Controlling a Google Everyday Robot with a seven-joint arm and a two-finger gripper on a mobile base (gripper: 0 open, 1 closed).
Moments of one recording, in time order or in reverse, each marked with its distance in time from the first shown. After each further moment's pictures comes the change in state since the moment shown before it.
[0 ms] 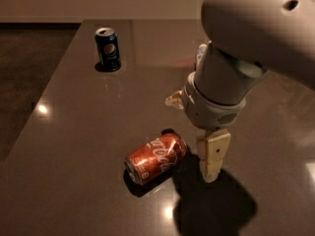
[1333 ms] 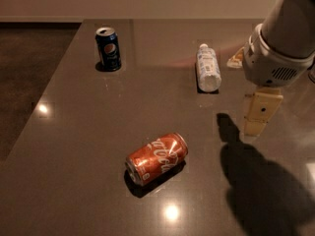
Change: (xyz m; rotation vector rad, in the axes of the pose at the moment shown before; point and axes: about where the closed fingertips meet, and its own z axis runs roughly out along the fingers) arm 0.103 -0.020 -0.071 0.109 0.075 0.421
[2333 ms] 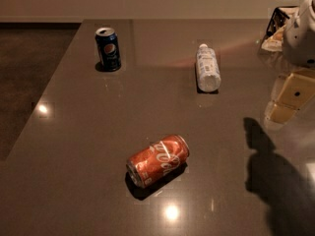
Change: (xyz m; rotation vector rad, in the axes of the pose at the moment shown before) arm 0.034 -0.007 -0.049 0.077 -0.016 0.158
